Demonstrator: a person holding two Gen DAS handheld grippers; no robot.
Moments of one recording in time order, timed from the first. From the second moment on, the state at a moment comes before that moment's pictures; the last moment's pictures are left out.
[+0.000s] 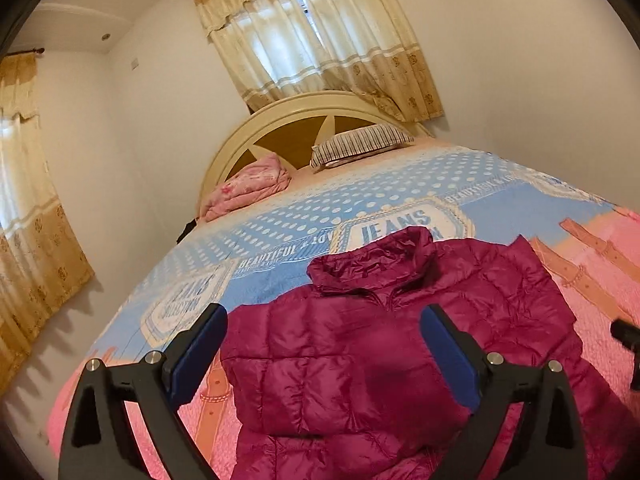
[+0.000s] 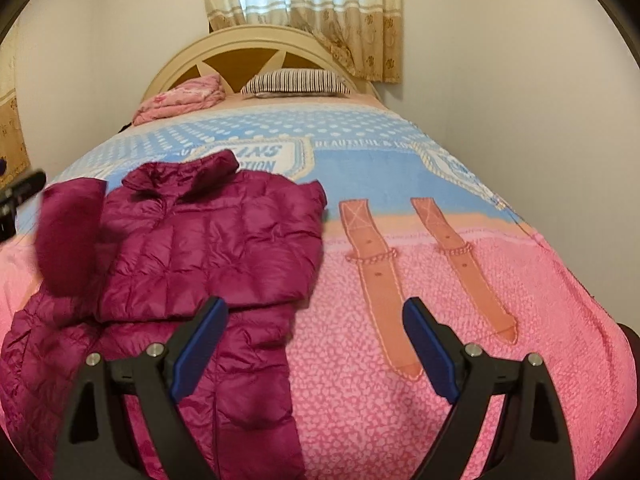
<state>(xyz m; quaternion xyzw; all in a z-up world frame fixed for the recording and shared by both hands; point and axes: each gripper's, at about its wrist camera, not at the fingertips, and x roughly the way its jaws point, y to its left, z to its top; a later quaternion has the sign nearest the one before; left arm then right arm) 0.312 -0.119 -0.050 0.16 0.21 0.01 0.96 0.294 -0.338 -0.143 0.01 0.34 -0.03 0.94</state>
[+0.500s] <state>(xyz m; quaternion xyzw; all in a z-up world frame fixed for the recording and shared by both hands) 0.335 0.029 -0.100 0.10 0.29 0.14 0.94 0.372 -0.236 -0.161 0.05 0.41 0.12 0.90</state>
